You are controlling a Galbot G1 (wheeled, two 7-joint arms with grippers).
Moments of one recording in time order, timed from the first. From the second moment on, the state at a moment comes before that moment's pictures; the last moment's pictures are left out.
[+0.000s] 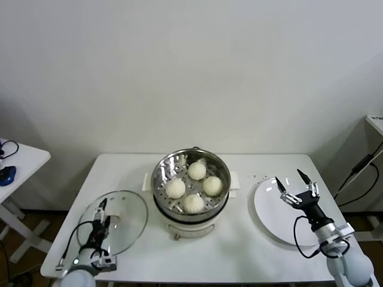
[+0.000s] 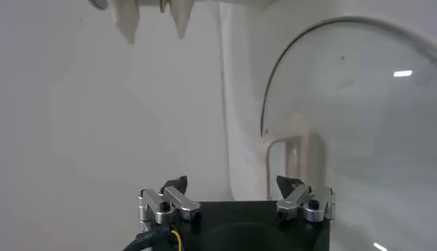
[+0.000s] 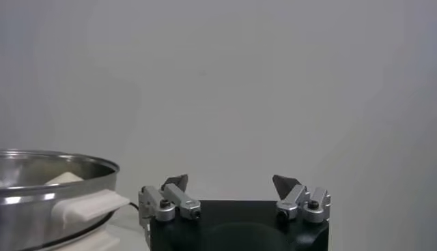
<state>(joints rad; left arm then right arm) 1.41 -1.37 -0.68 -1.68 1.42 -0.02 0.03 -1.34 1.12 0.71 1.67 0.41 0.24 -0.40</state>
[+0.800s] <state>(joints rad) 1.30 -1.37 -0.67 -1.55 1.38 -0.03 -0.03 -1.35 1.18 0.72 1.66 0.35 0.25 -0.42</state>
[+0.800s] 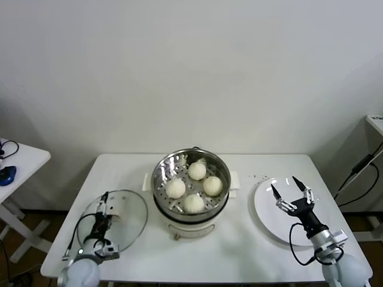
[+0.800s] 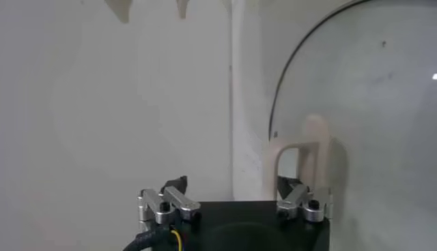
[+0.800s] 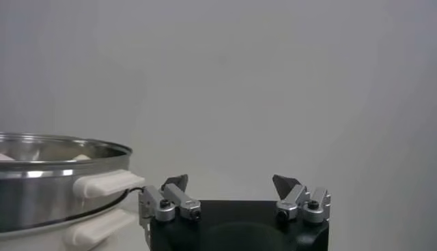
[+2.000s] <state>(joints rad) 1.37 -1.38 -0.68 -1.66 1.35 0.06 -0.06 -1.31 1.18 0.69 1.63 0.33 0.26 -0.42</state>
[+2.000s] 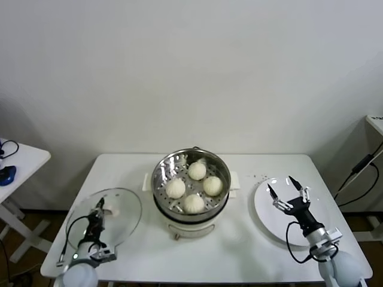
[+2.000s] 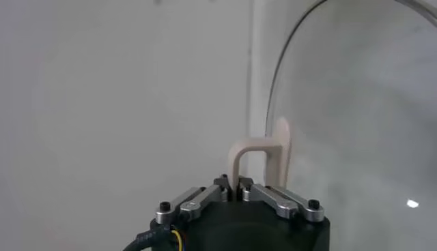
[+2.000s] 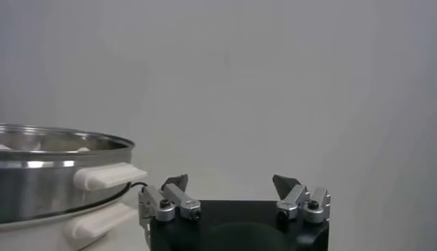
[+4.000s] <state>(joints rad) 1.11 -1.28 -0.01 -2.01 1.39 0.72 0.18 -1.23 1.01 0.46 1.53 0.36 0.25 -0.19</state>
